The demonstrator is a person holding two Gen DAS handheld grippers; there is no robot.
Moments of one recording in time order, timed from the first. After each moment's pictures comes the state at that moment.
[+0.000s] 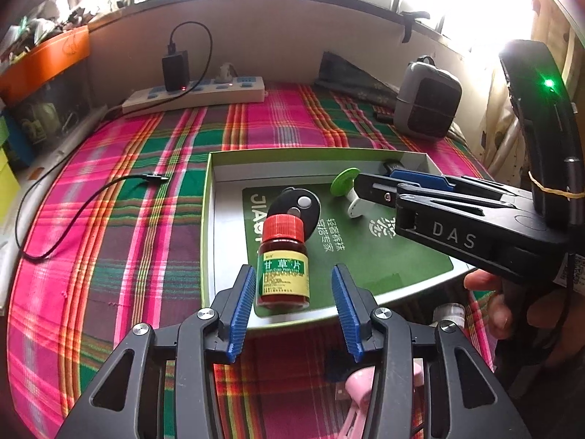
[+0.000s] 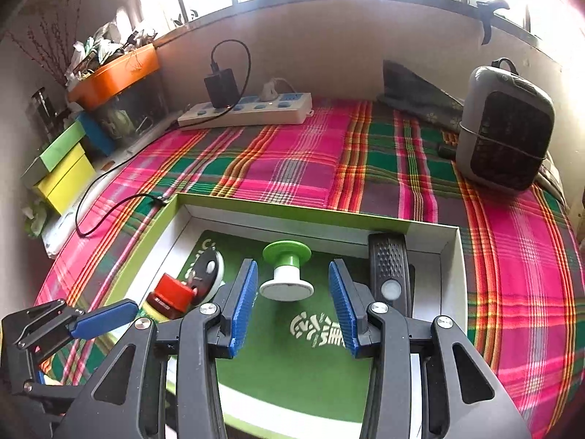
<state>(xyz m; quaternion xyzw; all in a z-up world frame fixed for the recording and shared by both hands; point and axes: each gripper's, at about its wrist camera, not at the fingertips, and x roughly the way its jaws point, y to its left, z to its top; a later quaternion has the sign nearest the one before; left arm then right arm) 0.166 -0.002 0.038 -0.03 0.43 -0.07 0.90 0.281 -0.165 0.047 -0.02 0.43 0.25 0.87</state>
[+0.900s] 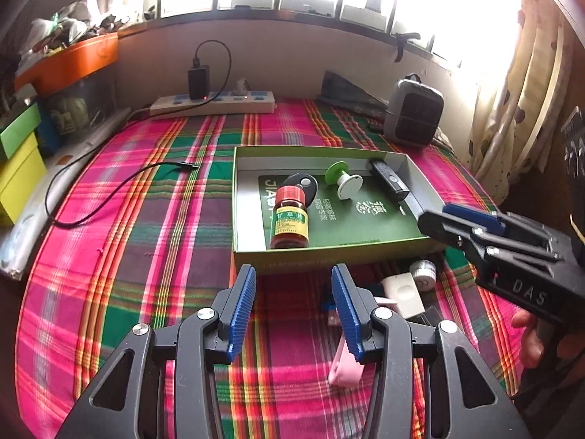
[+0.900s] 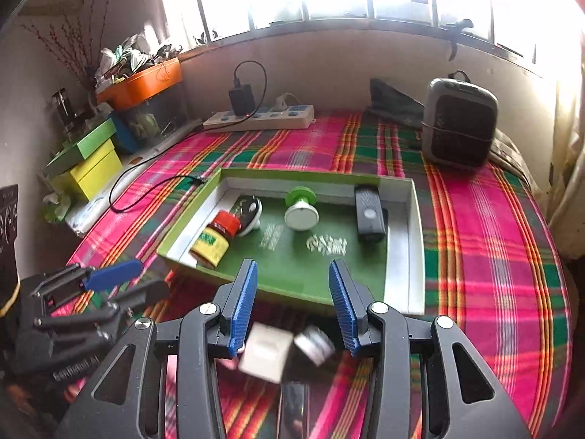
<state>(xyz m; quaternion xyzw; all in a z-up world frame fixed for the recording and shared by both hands) 0.097 0.010 0.058 -0.04 0.39 -0.06 0.92 0.183 -0.200 0.076 -0.01 0.40 0.24 0.89</state>
